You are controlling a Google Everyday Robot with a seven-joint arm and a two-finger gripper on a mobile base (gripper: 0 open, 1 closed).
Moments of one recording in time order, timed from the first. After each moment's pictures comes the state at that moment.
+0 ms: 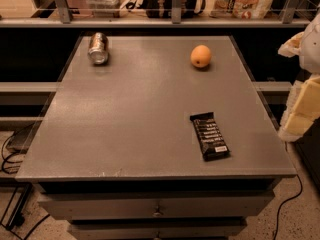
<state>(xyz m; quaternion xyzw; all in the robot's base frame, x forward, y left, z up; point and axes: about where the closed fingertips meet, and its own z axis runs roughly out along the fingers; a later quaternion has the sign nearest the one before) 0.438 -0.217 0.976 -0.60 0.78 -0.03 0.16</state>
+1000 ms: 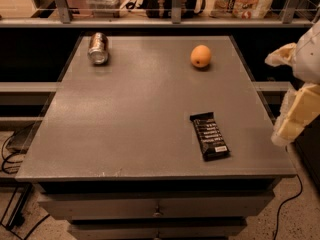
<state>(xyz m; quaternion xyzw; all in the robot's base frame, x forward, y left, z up) 0.444 -0.206 0.955 -0.63 0.75 0.03 0.19</state>
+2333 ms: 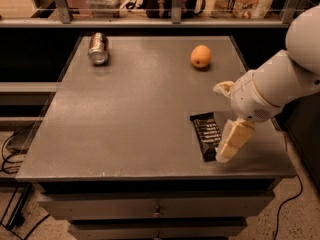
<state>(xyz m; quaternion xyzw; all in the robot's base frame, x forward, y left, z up) 0.480 -0.134 0.850 -0.67 0.70 0.08 0.24</state>
